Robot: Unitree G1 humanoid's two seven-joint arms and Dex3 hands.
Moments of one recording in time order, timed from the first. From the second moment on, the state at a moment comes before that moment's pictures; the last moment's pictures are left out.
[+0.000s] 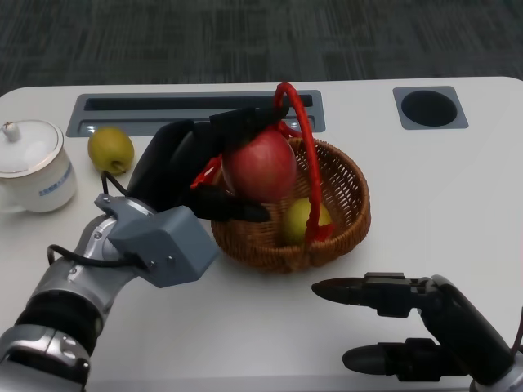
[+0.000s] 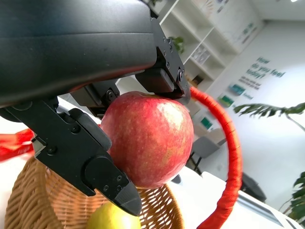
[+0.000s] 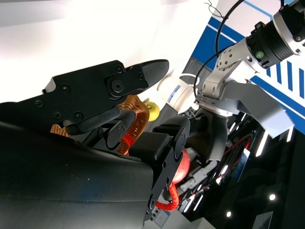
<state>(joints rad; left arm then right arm) -0.74 0.15 -0.25 1.04 0.44 -0.87 0.19 -0.10 -0.17 0.17 0.52 -0.17 -1.12 0.20</state>
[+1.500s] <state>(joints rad) -0.52 0.33 -0.25 0.80 0.39 -1.01 0.10 -0.64 -0.43 0.15 0.79 -0.47 -1.13 0.14</state>
